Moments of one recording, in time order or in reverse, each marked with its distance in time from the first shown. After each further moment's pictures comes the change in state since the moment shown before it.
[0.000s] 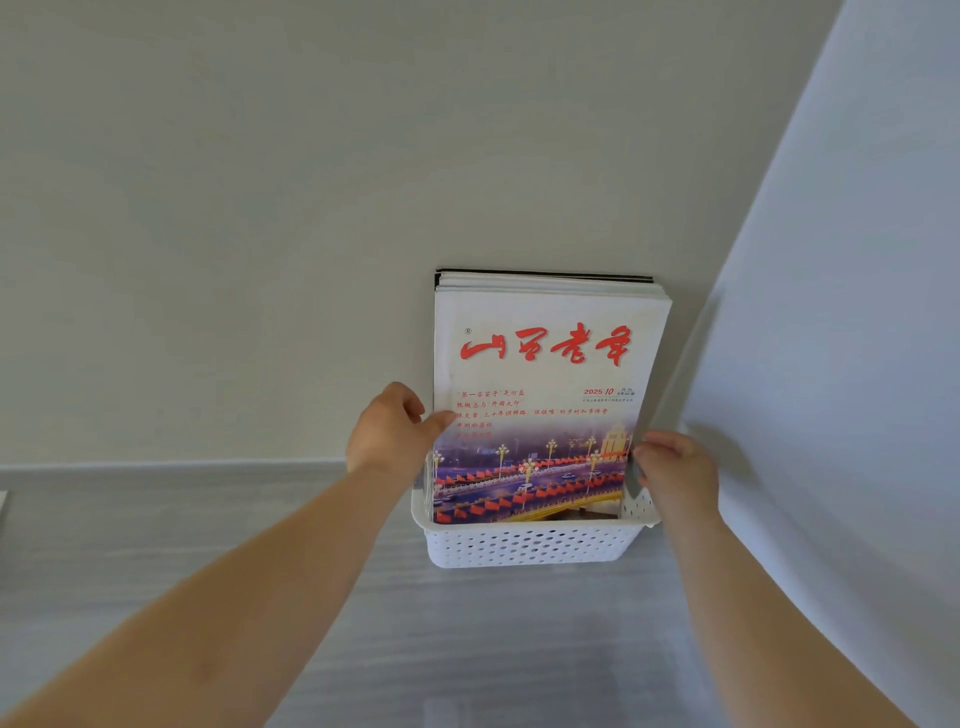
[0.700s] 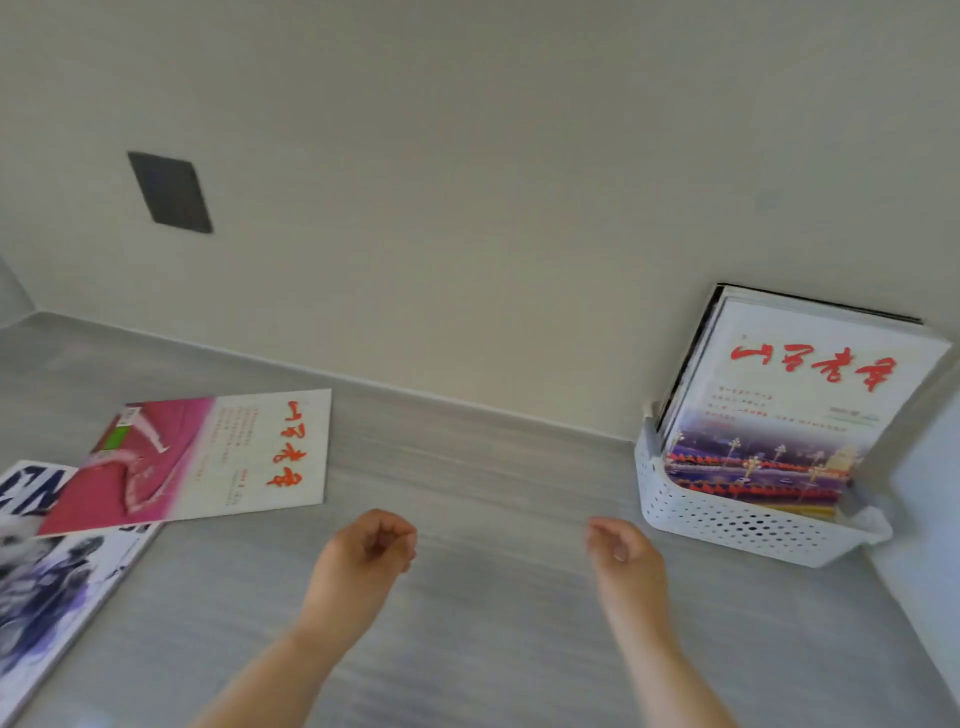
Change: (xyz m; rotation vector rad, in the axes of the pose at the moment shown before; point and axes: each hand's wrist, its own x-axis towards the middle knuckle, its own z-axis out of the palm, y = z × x) left_hand -0.171 -0.188 -0.213 -0.380 0.081 -0.192; right_hand -0.261 0.006 0.141 -0.042 -0.372 -0.187
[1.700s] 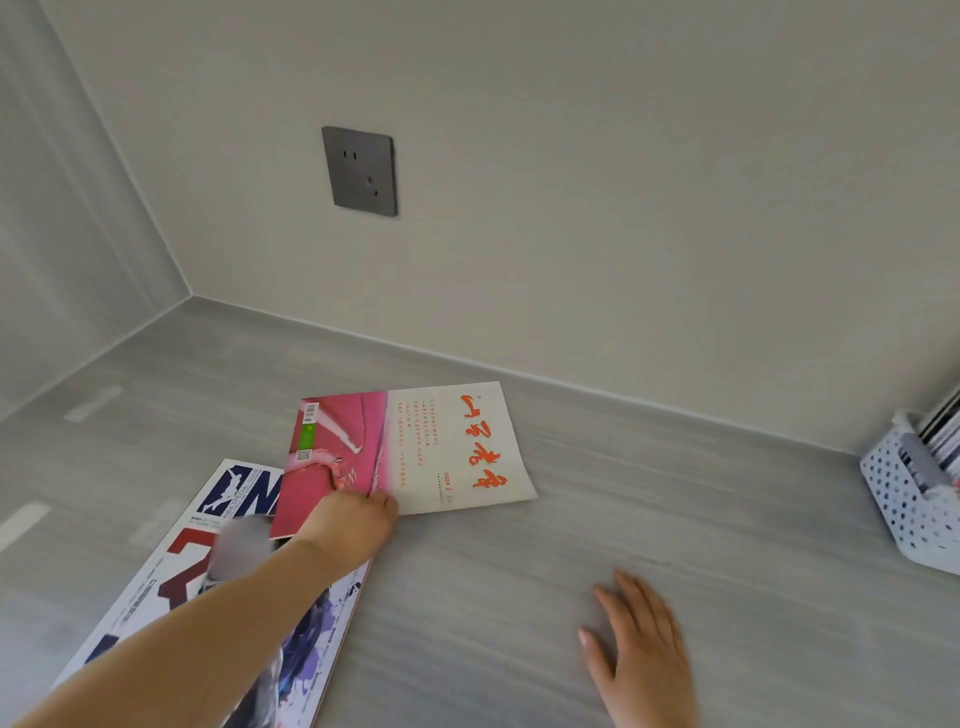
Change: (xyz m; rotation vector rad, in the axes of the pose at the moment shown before) left_hand 0.134 -0.110 -0.233 1.691 -0.429 0.358; right_hand -0.104 0.010 0.212 -0.827 -0.166 -0.562
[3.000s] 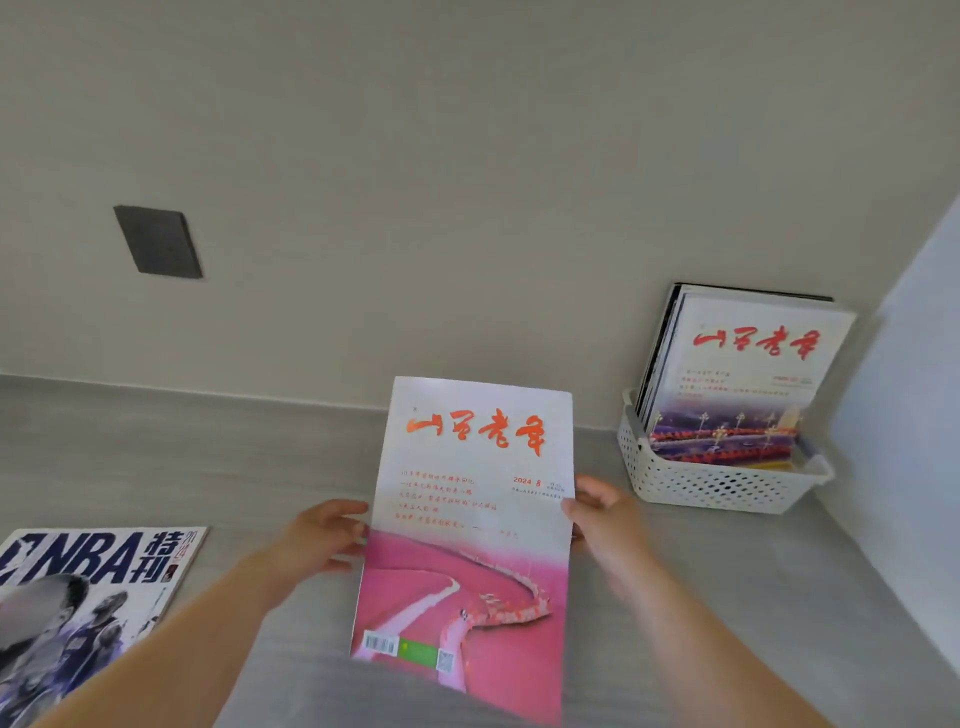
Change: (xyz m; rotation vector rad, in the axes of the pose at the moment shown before) left_hand -0.009 0.146 -0.116 -1.758 -0.119 -0.278; right_hand 0.017 0.108 -0.189 1.125 -0.024 0.589
